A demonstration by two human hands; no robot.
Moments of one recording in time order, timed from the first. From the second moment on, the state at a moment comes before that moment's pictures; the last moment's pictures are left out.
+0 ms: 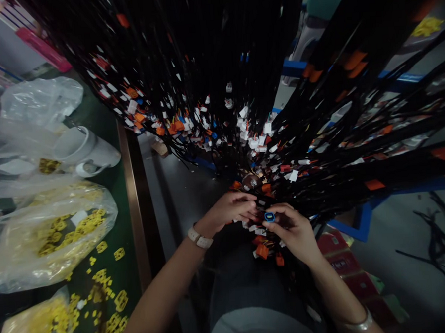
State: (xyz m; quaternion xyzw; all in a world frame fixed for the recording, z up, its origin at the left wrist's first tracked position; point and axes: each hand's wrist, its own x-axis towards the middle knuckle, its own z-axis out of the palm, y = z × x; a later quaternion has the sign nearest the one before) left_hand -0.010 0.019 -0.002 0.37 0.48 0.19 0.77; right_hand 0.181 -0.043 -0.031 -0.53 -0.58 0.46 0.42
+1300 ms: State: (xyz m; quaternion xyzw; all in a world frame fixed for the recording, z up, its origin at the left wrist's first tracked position) left_hand 0.022 -0.017 -0.047 0.88 0.32 0.03 0.34; right_hand 0.179 -0.111 0.059 -0.33 -0.81 0.43 0.22
